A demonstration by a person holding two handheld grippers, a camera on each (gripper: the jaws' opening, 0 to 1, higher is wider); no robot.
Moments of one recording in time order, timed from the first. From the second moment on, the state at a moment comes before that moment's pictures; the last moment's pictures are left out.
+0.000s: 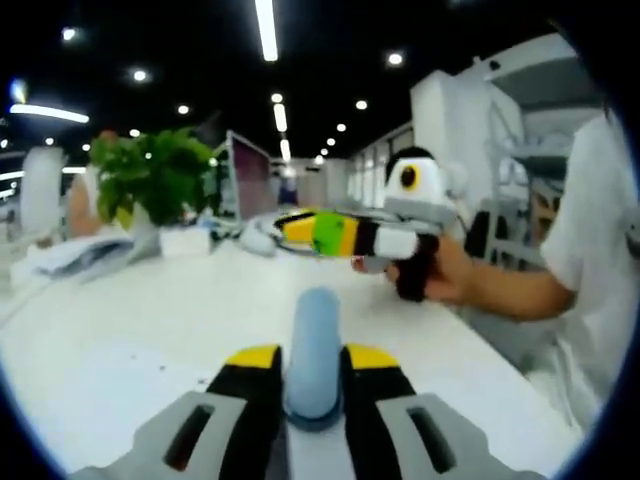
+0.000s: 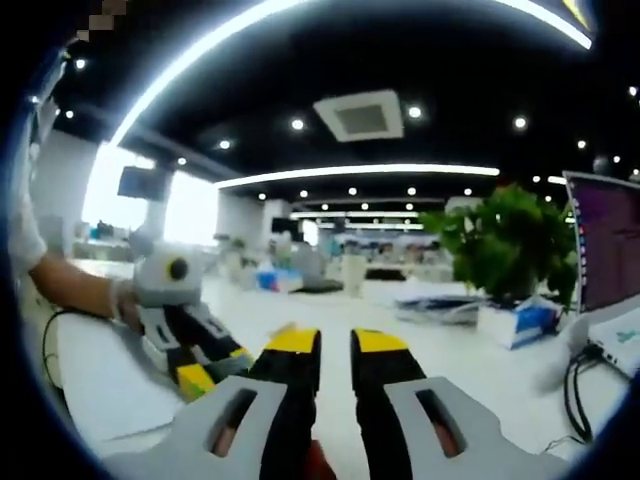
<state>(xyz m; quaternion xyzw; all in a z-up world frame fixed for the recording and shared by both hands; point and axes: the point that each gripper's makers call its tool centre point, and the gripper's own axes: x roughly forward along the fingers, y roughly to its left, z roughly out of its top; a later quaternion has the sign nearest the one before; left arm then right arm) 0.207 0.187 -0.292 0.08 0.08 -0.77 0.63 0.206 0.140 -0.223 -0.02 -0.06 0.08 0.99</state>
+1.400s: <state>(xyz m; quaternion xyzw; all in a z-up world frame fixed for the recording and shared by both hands) 0.209 0.186 -0.291 0.09 0.07 -0.77 0.63 0.234 0.195 -0.276 0.08 0.08 0.06 0.99</state>
